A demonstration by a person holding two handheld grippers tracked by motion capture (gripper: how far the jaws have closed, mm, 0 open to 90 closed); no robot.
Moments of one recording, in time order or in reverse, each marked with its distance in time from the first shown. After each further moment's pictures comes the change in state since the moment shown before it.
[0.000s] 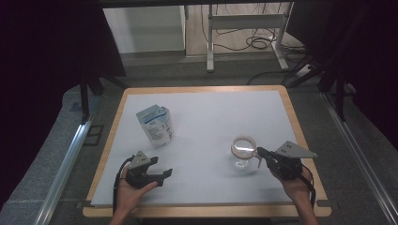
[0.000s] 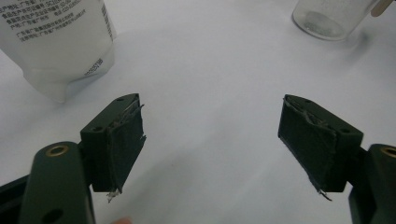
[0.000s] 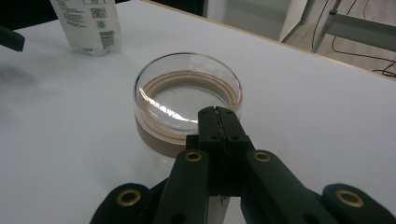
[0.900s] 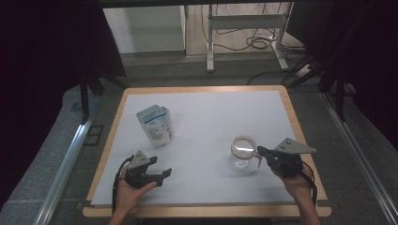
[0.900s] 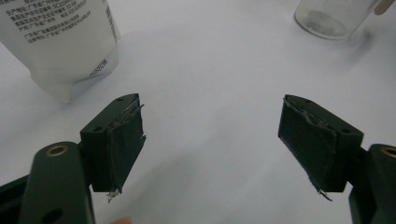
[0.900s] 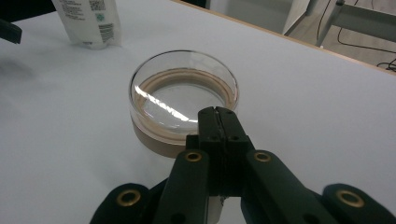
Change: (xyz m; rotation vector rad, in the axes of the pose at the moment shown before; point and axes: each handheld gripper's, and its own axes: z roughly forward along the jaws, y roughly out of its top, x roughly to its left) left arm 0.001 0.000 -0.002 -0.003 0.007 0.006; right arm -0.005 0.006 0.002 0.040 0.016 0.001
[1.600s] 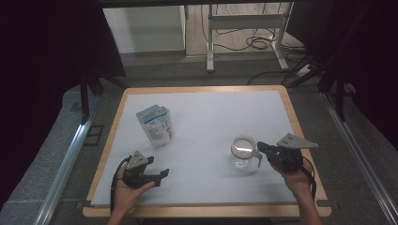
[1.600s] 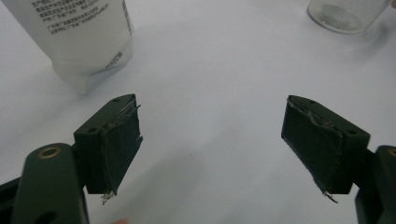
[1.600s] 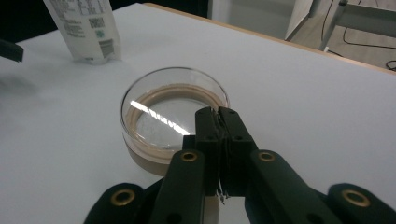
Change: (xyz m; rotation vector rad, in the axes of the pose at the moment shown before) left arm 0.004 -0.002 -0.003 0.014 0.032 0.000; right arm -0.010 0.005 0.005 -0.024 0.015 0.039
